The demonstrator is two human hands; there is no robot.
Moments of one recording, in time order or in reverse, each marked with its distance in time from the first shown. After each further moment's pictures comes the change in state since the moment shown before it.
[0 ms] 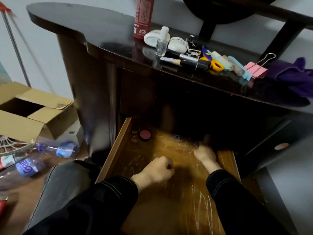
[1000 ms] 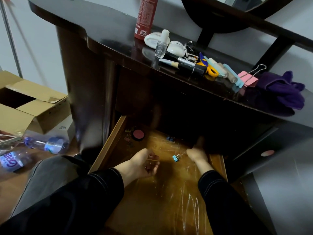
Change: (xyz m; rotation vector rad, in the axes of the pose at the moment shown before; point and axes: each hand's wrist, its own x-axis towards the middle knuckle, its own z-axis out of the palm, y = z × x) left_hand 0.008 -0.006 -0.017 -1.332 0.034 -0.616; right_hand 0.006 0.005 -0.005 0.143 -0.041 0.059
